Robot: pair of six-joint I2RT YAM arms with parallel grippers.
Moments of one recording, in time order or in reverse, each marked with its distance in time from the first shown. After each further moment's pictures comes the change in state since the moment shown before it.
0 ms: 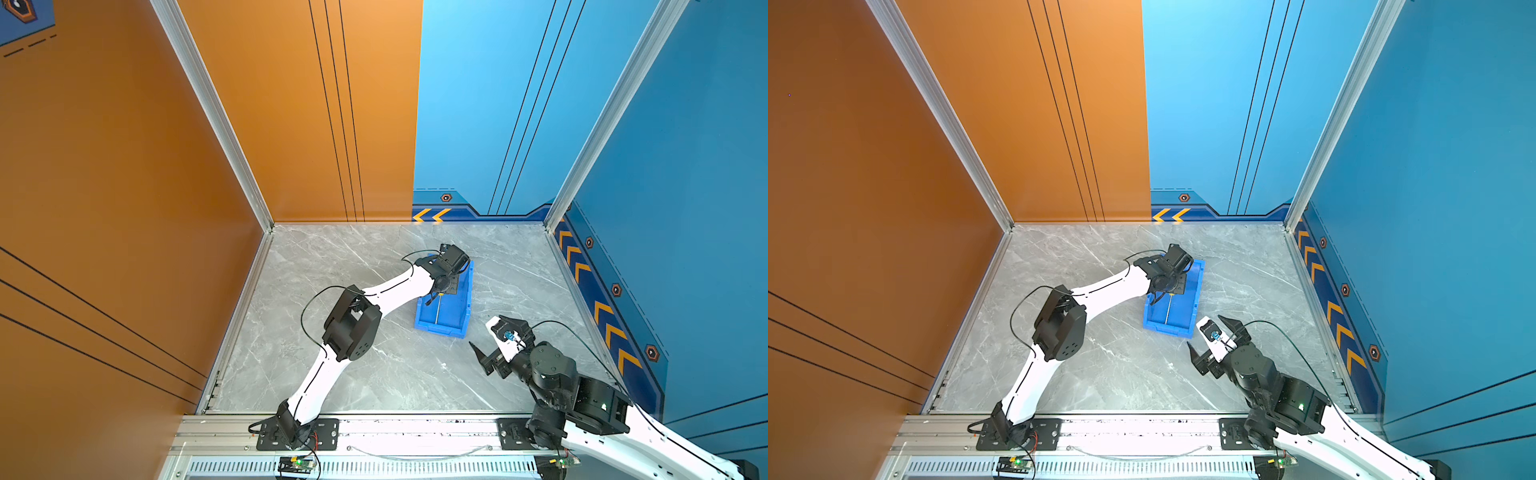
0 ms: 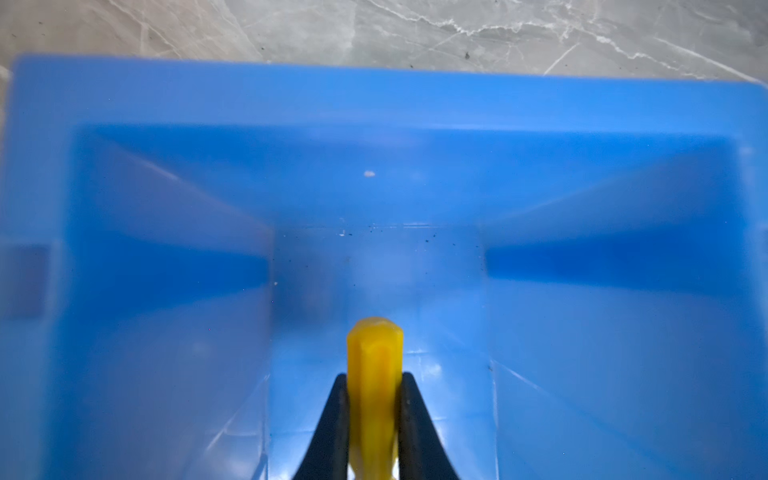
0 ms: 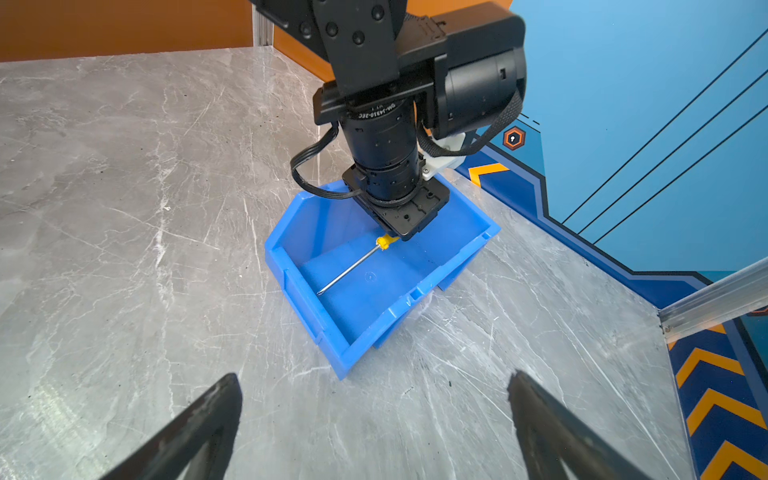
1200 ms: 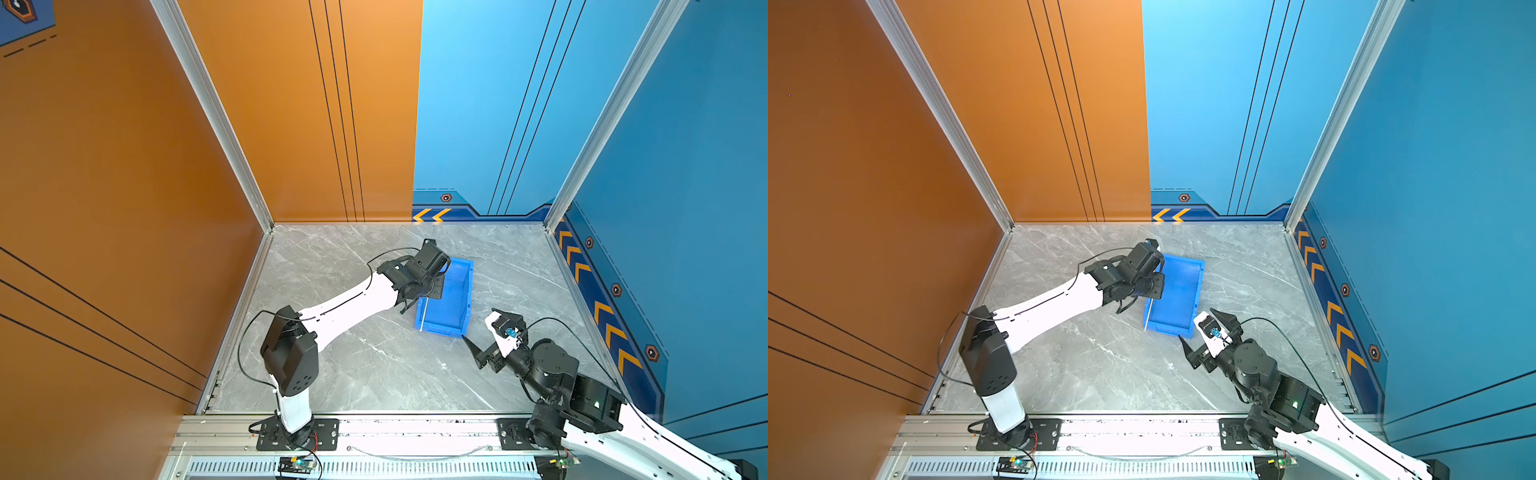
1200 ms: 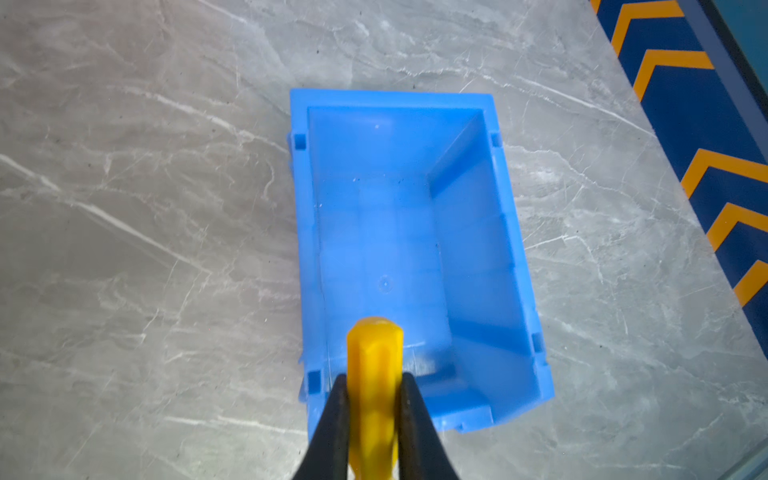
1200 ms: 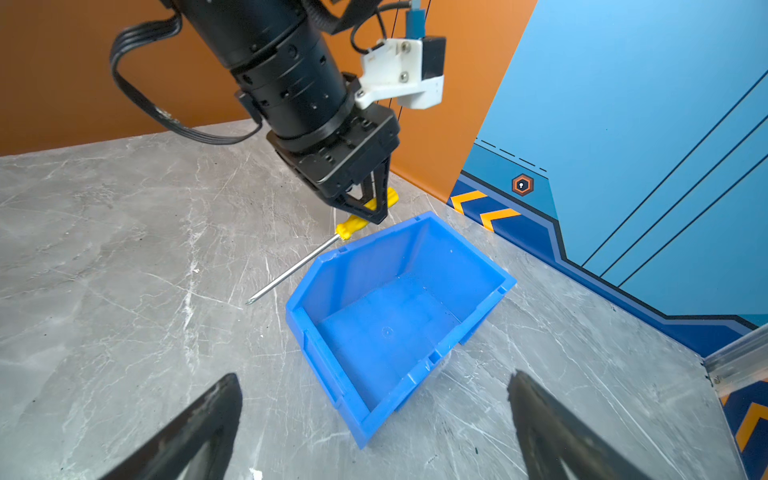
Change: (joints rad) left arm -0.029 -0.481 -0.354 0.003 0.044 0.043; right arm -0.027 0.030 -0.026 0.192 -0.078 -0.011
